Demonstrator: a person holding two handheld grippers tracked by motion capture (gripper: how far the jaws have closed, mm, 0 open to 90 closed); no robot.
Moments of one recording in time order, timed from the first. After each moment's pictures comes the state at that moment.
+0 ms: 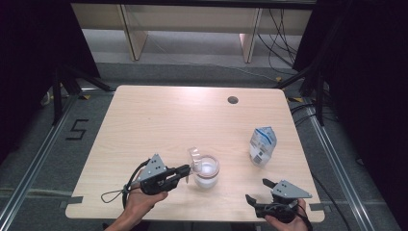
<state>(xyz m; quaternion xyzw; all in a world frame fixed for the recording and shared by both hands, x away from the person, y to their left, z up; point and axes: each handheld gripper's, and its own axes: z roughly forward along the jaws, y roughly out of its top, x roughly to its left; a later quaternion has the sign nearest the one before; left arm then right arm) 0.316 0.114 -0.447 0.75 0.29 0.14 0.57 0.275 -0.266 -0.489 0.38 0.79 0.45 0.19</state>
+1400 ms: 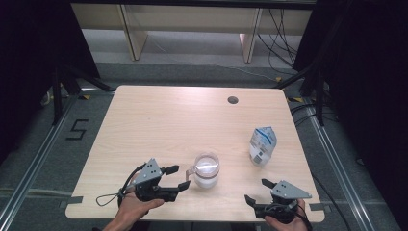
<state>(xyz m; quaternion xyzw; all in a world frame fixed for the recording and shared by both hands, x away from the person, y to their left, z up) 0.305 0.128 -0.455 0.77 0.30 0.11 0.56 0.274 -0.264 -0.488 0.37 0.79 0.46 0.18</state>
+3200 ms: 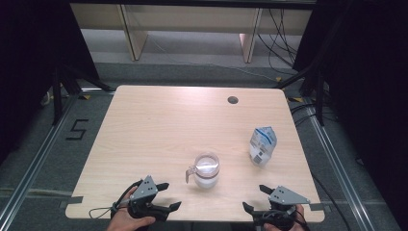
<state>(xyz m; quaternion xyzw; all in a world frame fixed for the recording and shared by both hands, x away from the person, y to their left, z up) 0.282 0.146 -0.494 0.81 0.31 0.09 0.50 0.260 -0.258 -0.489 0.37 0.80 0.45 0.16</state>
